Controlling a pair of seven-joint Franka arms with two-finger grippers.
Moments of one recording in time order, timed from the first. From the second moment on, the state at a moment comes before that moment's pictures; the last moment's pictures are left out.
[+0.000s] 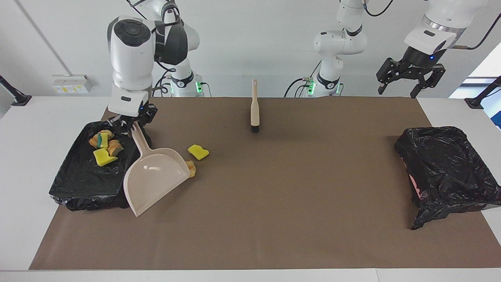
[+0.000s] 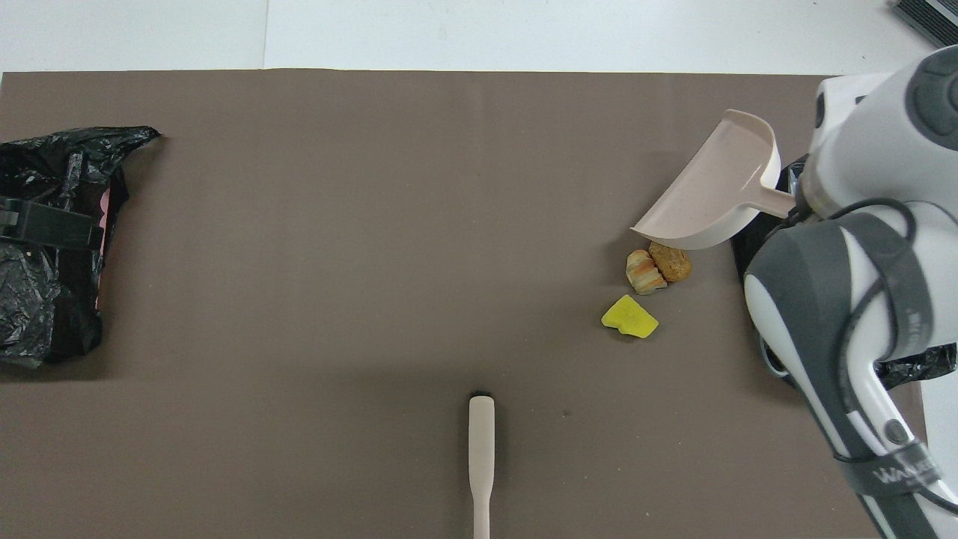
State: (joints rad) left arm -0.06 0.00 -0.04 -1.40 -0.04 1.47 0.10; right arm 0.15 0.14 0.03 -1.61 -0.32 1.72 -0.44
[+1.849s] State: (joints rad) left arm -0.06 -0.01 -0.04 -1.40 -0.04 1.44 0.10; right arm 0.47 0.36 0.01 -1.69 0.23 2.30 0.35
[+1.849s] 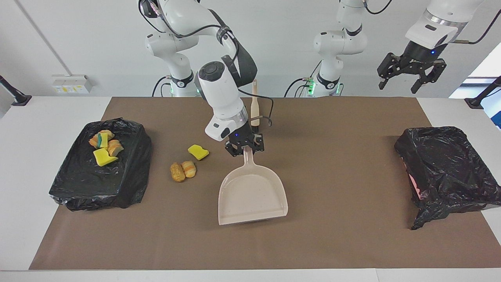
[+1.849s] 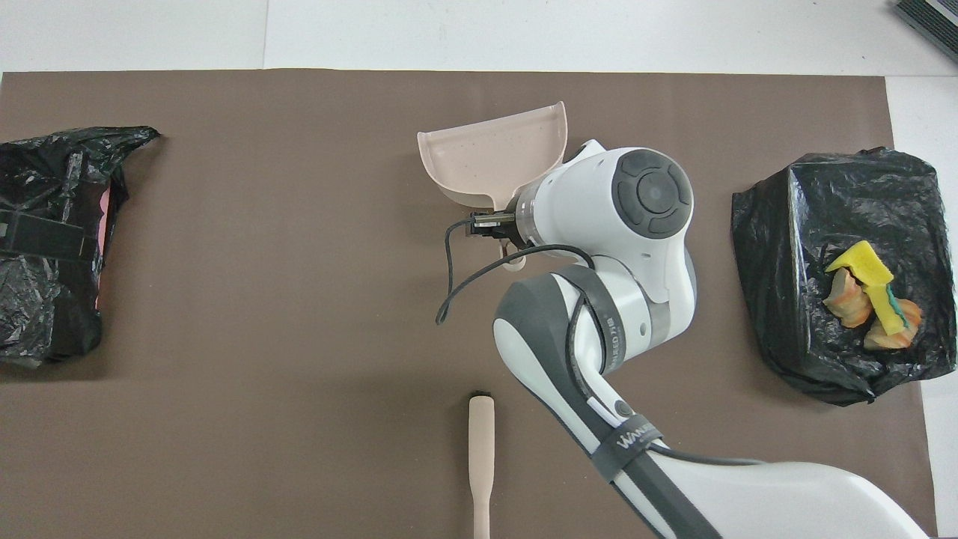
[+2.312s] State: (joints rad) left arm -0.06 -0.01 -0.04 -1.40 -0.04 1.44 0.10; right arm 0.52 0.42 0.02 -1.71 0.23 2.37 0.41
